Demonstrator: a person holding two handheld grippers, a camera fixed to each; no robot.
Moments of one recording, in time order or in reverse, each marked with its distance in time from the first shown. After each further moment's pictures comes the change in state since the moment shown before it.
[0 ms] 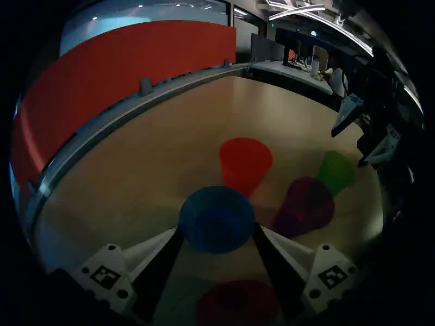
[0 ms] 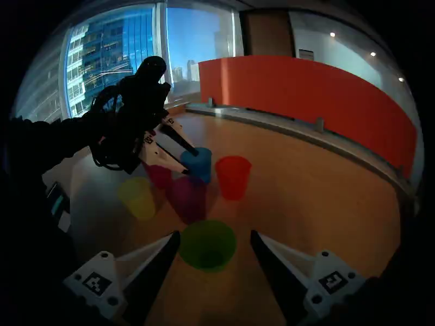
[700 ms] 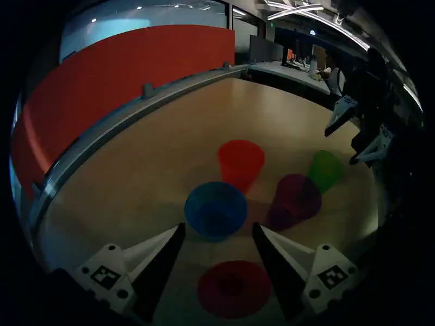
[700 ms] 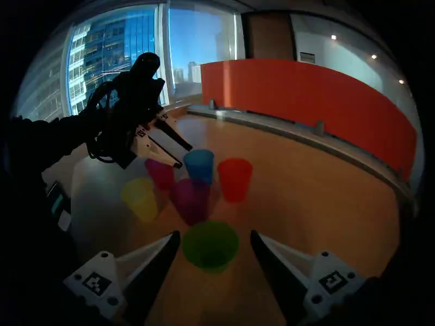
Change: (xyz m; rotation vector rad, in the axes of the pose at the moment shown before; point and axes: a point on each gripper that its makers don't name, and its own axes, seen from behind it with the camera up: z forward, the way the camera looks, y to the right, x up) left arm 0.001 0.000 -0.030 0.004 -0.002 0.010; right arm 0.003 -0.004 -0.005 -0.001 0.014 -0.011
